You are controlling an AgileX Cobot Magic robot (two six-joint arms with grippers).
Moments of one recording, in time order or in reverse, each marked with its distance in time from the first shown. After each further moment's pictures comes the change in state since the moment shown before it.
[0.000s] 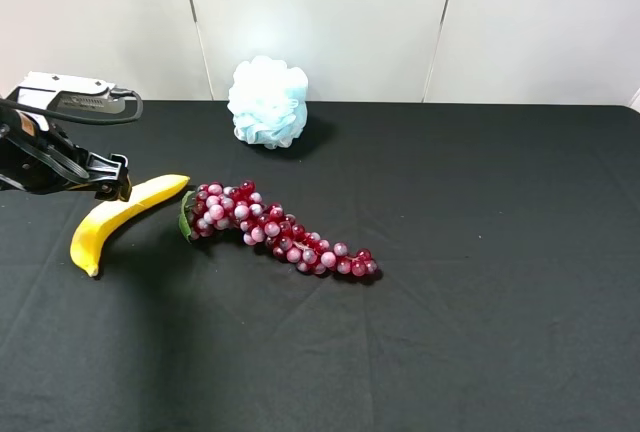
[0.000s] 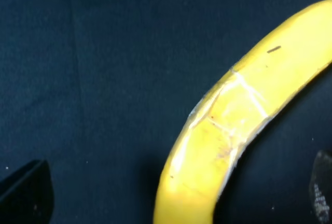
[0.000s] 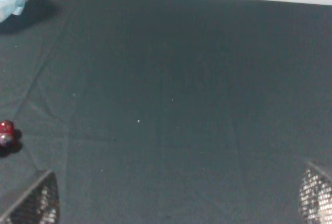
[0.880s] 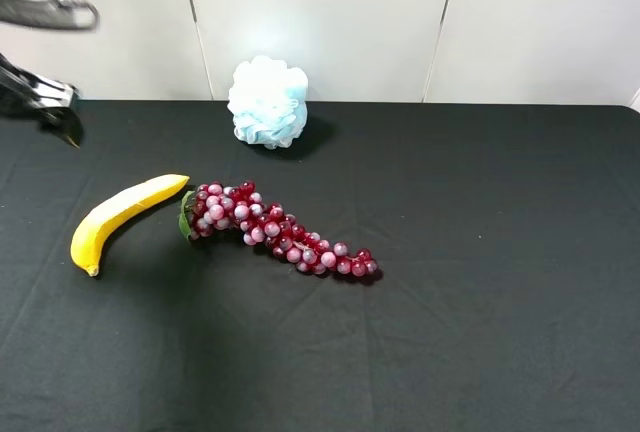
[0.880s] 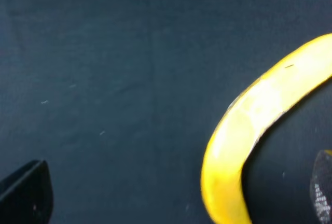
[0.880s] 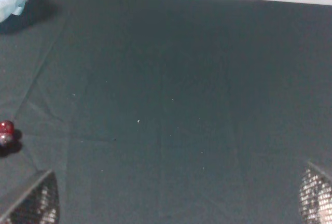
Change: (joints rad) left arm 0.000 -0.206 -0.257 0.000 0.501 0.020; right arm 0.000 0.000 0.000 0.000 0.000 0.001
